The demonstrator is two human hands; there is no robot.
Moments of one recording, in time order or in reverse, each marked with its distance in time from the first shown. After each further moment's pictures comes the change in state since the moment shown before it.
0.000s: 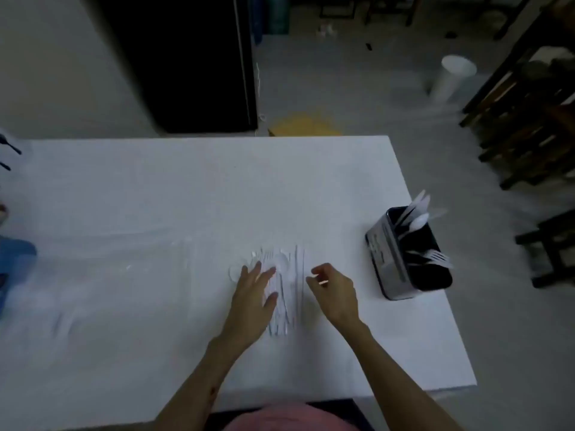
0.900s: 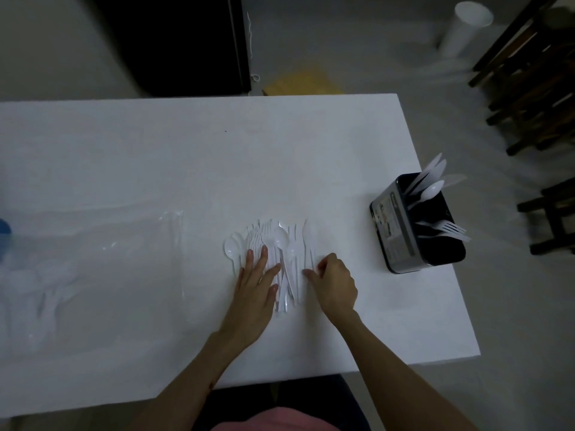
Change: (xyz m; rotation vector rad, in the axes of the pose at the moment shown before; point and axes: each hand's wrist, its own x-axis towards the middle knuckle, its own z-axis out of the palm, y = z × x) left_hand -0.011 -0.034 0.034 0.190 -0.052 0.187; right_hand 0.005 0.034 0.041 -0.191 0.042 0.197
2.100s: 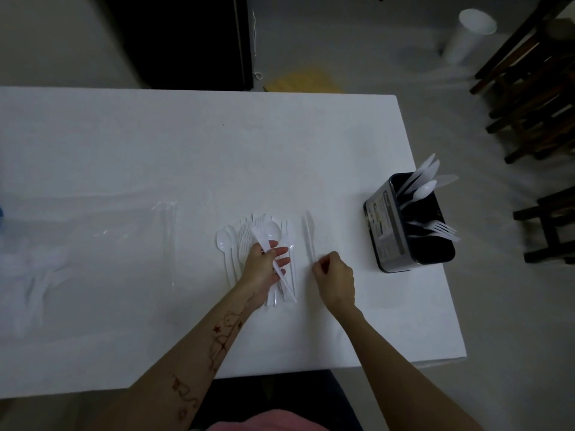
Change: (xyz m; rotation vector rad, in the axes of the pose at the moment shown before) left_hand 0.057 0.055 -0.008 -1.215 0.051 -0.819; right_hand 0.006 0.022 -0.013 0.182 -0.023 -0.072
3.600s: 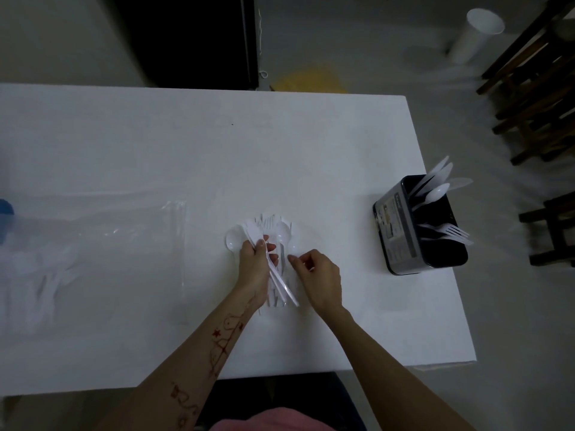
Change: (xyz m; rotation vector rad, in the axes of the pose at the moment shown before) left_hand -0.001 0.008 -0.017 -0.055 0.179 0.145; right_hand -0.010 -0.033 0.031 0.078 -0.030 -0.101
